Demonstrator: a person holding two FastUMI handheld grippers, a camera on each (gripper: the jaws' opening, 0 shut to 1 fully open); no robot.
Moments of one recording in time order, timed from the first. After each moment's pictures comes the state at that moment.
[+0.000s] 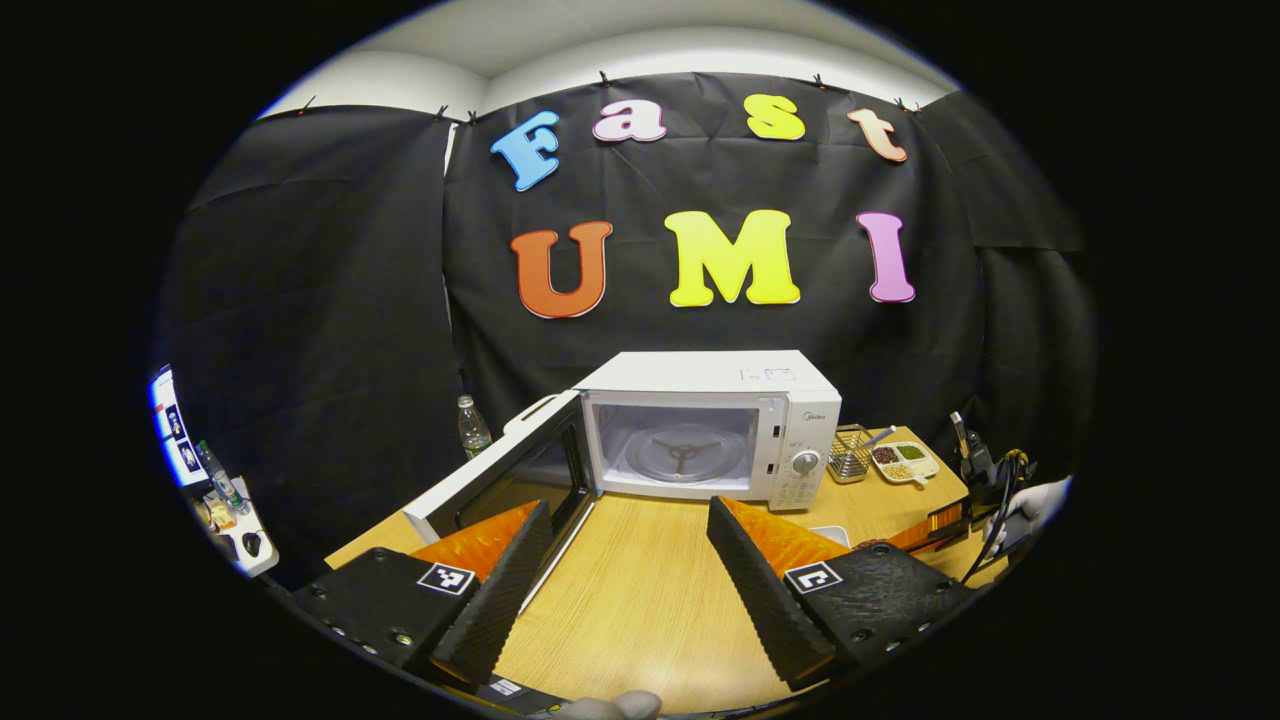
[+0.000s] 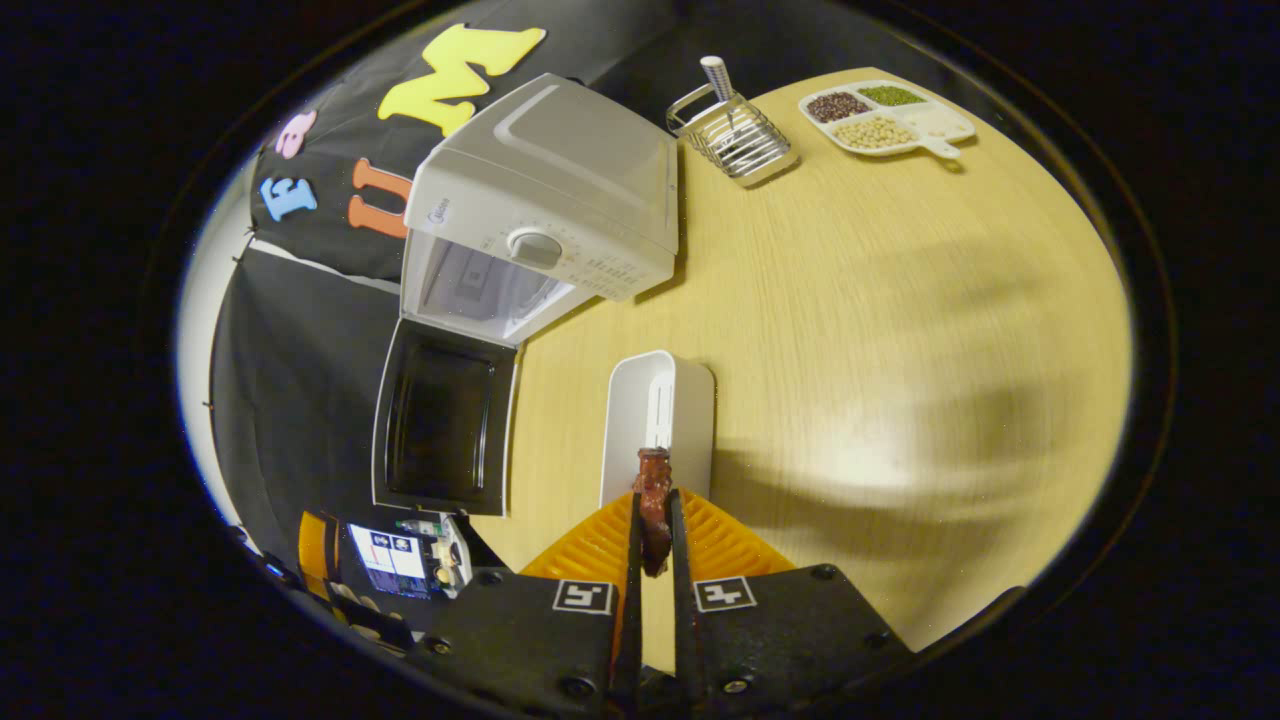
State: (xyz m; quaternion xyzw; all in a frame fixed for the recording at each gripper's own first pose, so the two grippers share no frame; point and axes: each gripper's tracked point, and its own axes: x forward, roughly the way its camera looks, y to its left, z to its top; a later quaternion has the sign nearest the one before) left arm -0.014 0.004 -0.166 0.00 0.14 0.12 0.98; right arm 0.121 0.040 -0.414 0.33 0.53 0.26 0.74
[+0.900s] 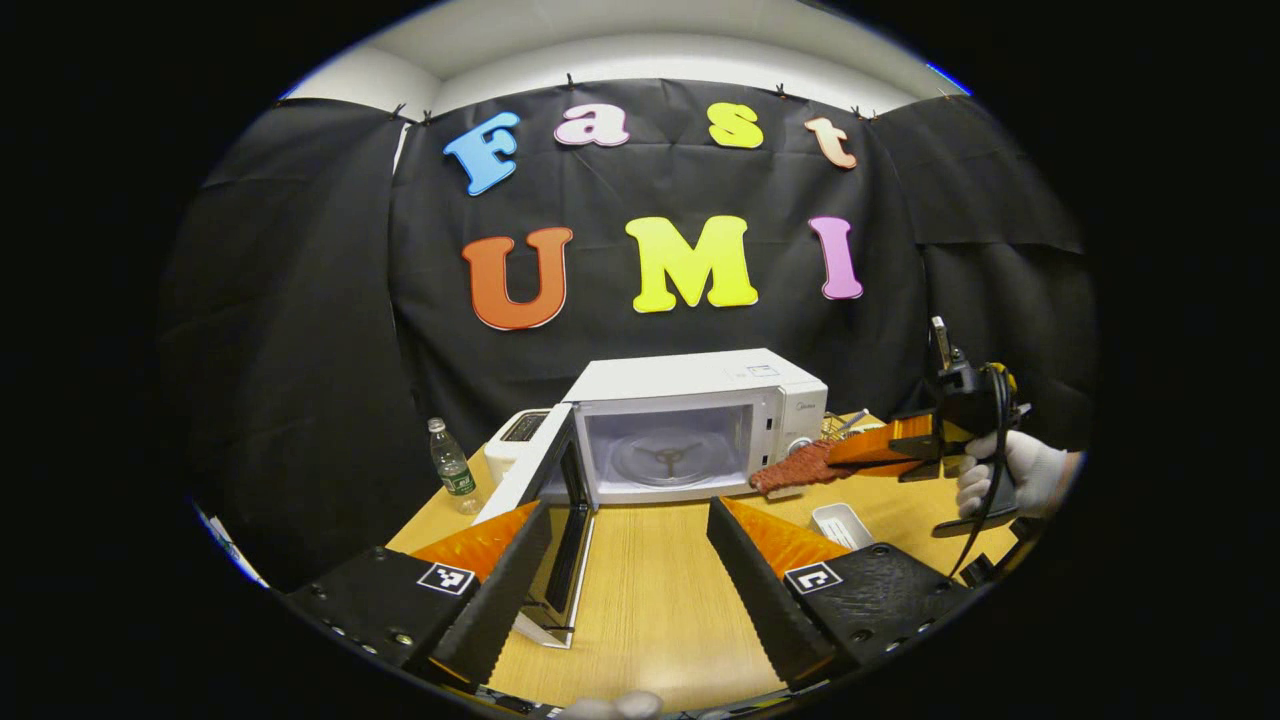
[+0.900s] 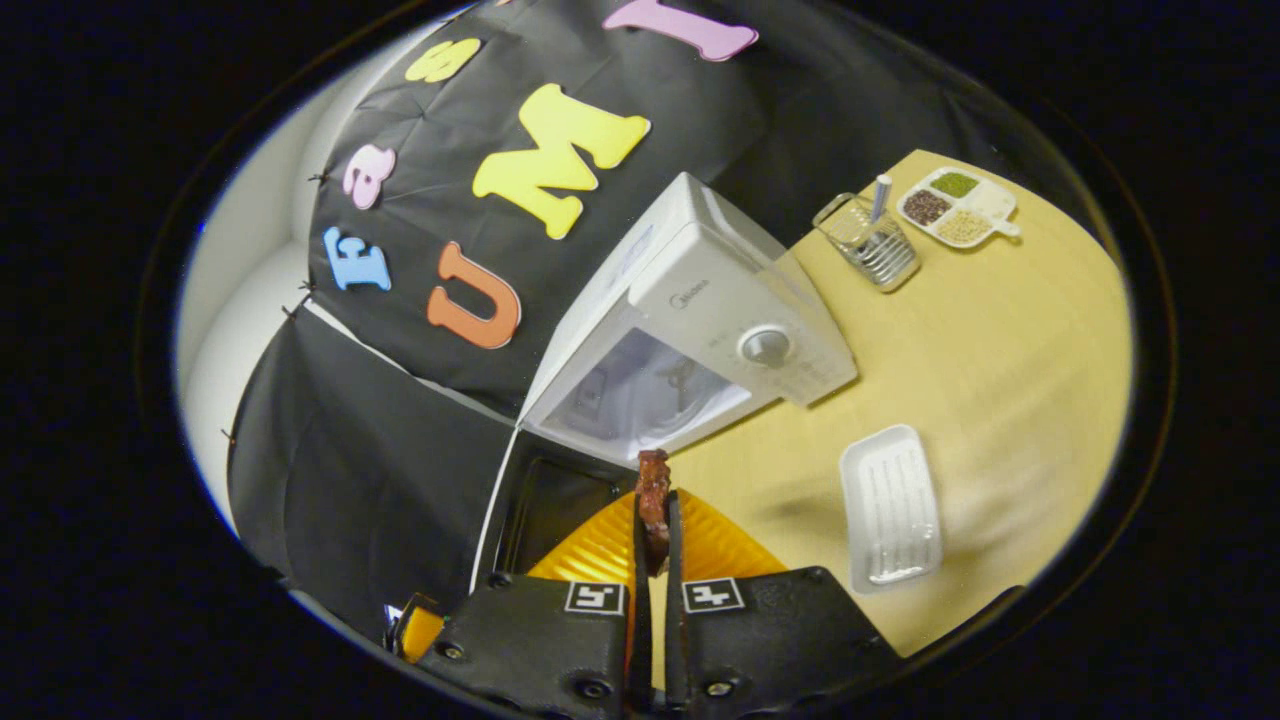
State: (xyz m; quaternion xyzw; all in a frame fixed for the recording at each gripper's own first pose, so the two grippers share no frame) left arm -0.015 0.080 -0.168 0.03 0.13 -0.01 0.99; right arm 0.180 0.189 -0.276 0.43 0.28 0.20 0.84
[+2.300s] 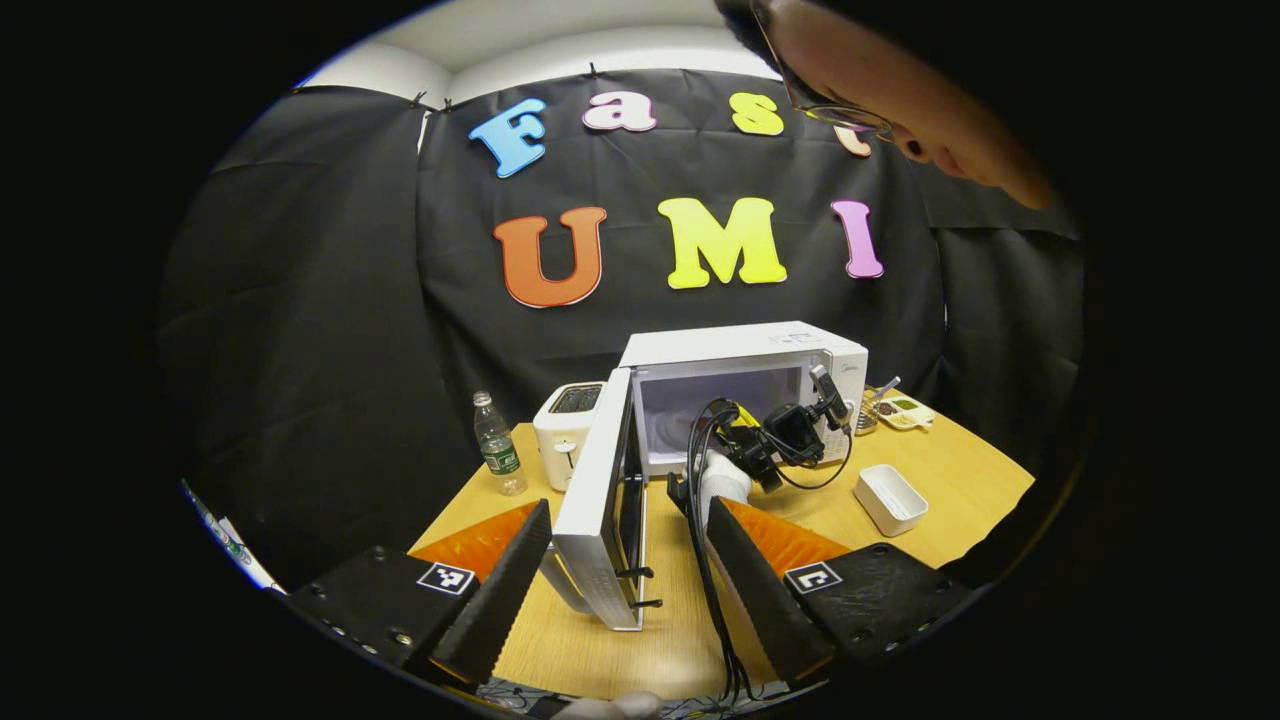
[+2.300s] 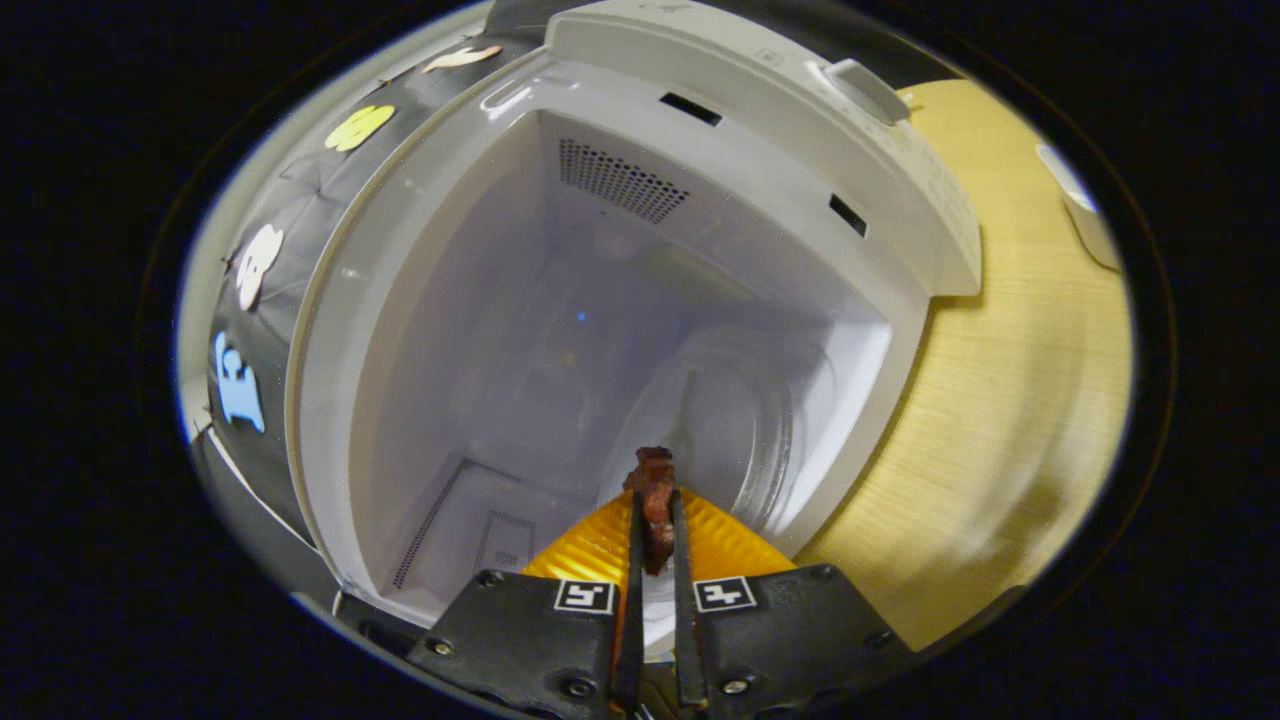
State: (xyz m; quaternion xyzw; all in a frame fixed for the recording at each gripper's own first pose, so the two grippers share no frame) left arm -0.036 0.148 -0.203 0.03 0.14 0.02 0.99; right arm 0.409 0.336 -0.385 0.51 0.12 -0.08 0.85
